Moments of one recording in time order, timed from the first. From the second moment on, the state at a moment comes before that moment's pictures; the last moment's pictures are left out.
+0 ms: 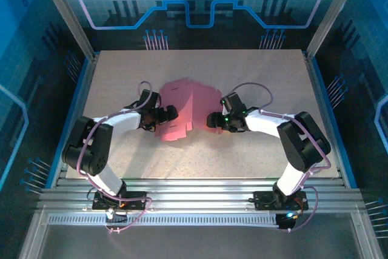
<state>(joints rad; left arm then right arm) -0.27 1.64 0.83 -0.19 0.18 -0.69 0.51 1.71 0.90 -0.19 -0.21 0.61</state>
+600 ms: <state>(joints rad) -0.27 1.68 0.74 0.15 0.53 -0.83 0.49 1.67 0.83 -0.01 -0.43 0.66</state>
